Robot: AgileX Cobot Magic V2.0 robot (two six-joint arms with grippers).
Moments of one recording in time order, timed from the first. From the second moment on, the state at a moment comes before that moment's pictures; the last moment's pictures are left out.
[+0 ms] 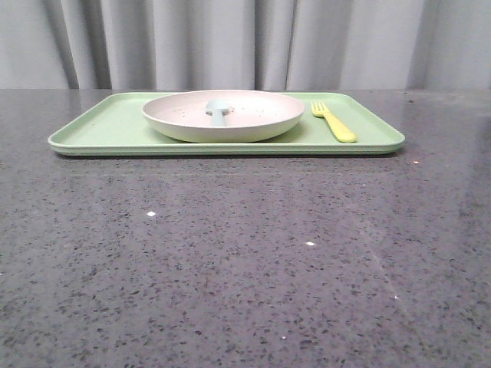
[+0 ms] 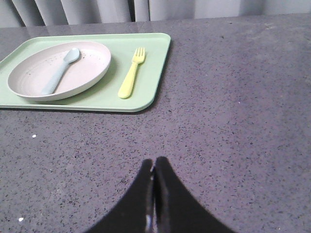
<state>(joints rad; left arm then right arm) -0.27 0.24 -0.48 -0.10 0.64 -0.10 0.37 0.25 -0.47 -0.15 0.61 0.37</state>
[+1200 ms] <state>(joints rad) 0.06 0.00 0.00 -0.08 0.12 0.04 0.37 0.25 -0.47 -0.15 0.61 0.37</state>
